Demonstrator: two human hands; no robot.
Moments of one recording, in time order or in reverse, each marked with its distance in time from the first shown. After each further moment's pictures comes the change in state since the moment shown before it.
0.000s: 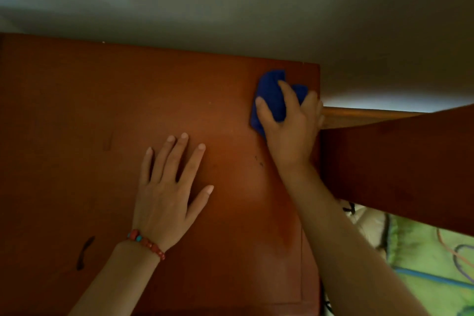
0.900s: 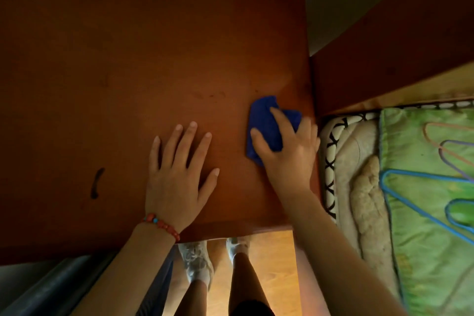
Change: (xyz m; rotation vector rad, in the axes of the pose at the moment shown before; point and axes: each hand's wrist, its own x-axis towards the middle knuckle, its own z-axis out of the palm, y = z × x) left_hand -0.079 0.018 0.016 0.026 0.021 0.078; right_hand -0.153 0.017 -0.031 -0.035 0.008 0.022
